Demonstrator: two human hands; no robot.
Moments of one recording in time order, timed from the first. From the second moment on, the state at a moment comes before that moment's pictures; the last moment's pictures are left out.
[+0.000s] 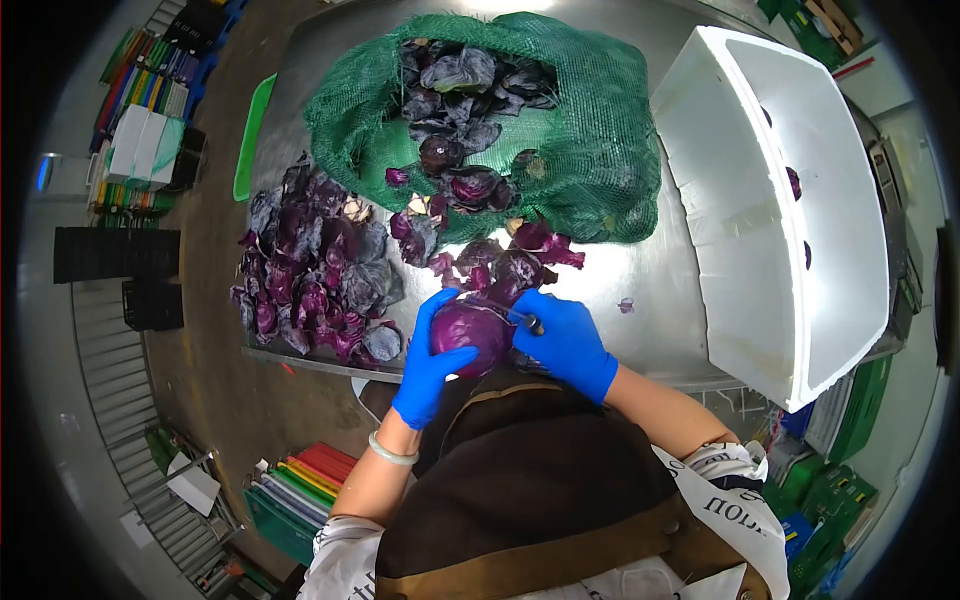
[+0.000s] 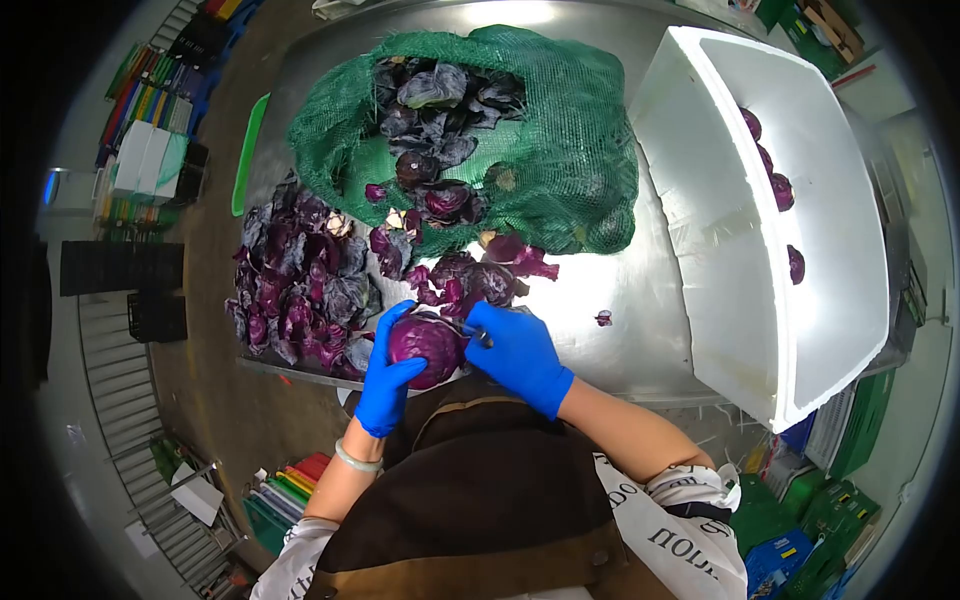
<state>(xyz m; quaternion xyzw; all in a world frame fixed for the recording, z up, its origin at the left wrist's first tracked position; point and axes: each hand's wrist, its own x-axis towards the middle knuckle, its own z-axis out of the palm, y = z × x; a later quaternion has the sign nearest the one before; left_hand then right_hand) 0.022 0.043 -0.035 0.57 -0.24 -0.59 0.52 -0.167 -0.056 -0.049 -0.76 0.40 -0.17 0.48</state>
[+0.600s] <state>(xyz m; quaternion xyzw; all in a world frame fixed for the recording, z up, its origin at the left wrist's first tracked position) 0.032 0.041 -0.022 0.50 -0.37 -0.63 0.47 -0.165 -0.088 -0.058 -0.65 0.39 -0.22 0.61</state>
